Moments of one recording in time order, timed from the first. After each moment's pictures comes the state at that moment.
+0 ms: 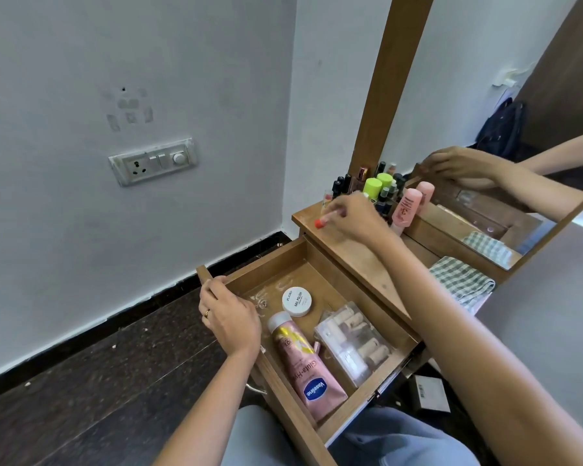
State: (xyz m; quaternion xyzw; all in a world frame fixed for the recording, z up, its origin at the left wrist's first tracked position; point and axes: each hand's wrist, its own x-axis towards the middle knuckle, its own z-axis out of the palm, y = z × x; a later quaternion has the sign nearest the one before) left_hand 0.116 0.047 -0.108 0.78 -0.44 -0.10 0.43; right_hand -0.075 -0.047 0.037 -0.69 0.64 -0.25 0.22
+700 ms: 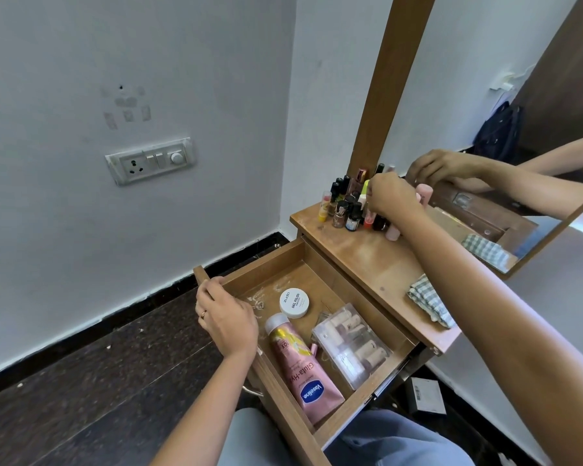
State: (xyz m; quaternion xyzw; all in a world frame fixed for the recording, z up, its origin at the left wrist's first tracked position) left_hand 0.116 0.046 -0.108 0.77 -0.44 -0.10 0.44; right_hand -0.128 -0.097 0.058 -0.67 0.74 -0.02 -0.07
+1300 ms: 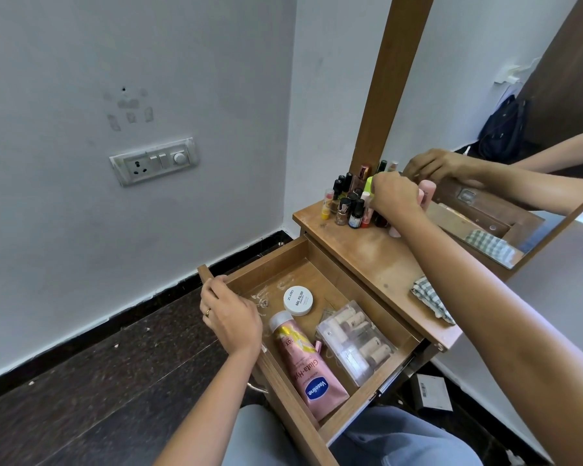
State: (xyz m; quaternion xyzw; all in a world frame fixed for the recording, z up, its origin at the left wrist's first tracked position) left_hand 0.115 0.046 -0.108 0.77 -0.44 -0.10 0.45; right_hand -0.130 -0.100 0.045 -0.64 0.75 -0.03 -0.13
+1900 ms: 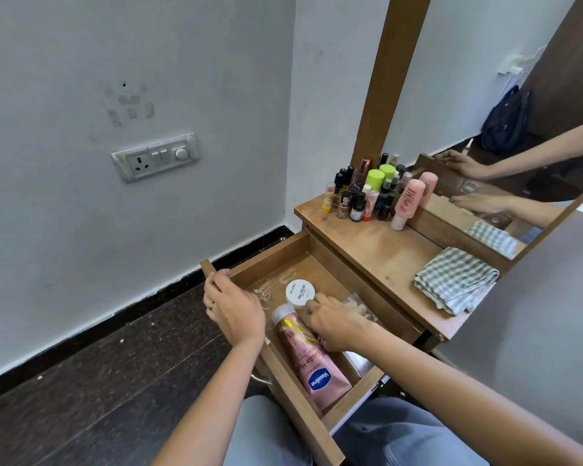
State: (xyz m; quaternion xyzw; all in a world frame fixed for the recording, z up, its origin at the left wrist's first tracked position) left_hand 0.115 0.047 -0.106 0.78 -0.44 -0.10 0.44; right_hand -0.049 0.054 -0.083 -0.88 0.44 0.18 0.00
